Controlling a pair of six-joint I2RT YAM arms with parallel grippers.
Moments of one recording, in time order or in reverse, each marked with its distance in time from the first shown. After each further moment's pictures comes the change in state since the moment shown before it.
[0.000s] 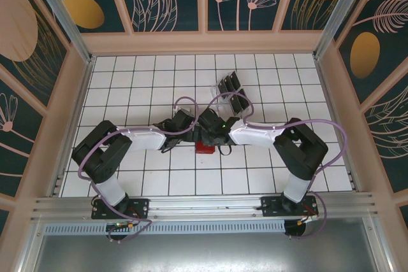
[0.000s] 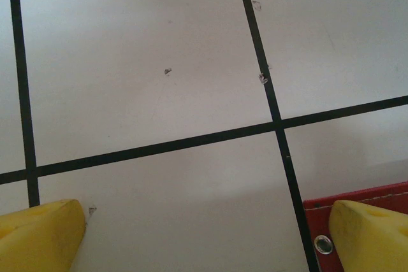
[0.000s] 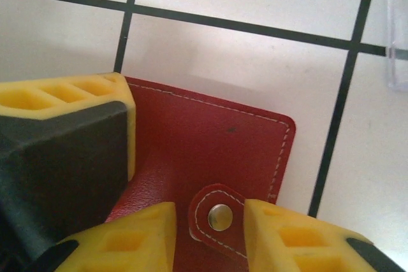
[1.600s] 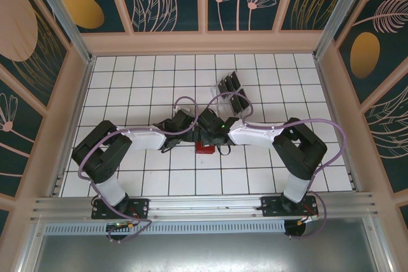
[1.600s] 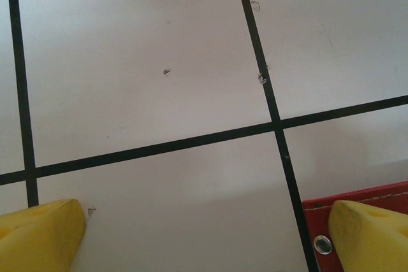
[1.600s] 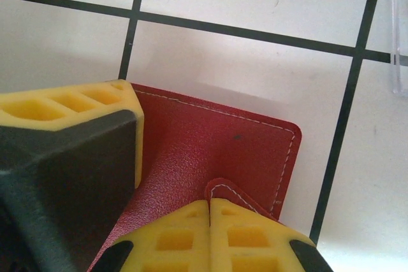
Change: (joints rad) left arm 0.000 0.000 0.000 0.001 0.002 0.001; right arm 0.005 0.009 0.002 0.016 0.002 0.009
